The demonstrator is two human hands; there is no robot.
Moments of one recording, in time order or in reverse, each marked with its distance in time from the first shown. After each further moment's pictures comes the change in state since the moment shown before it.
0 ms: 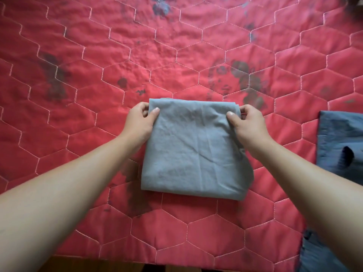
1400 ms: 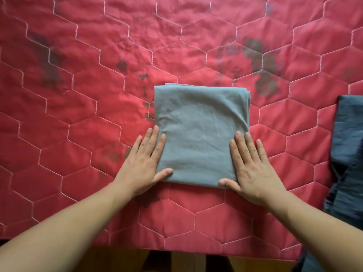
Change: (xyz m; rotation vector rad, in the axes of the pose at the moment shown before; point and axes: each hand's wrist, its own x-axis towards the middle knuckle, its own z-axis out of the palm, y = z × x) left_hand -0.080 -0.120 -0.024 1.208 -0.306 0.604; right_hand -0.096 0.115 0.001 -1.092 -0.322 -0.673
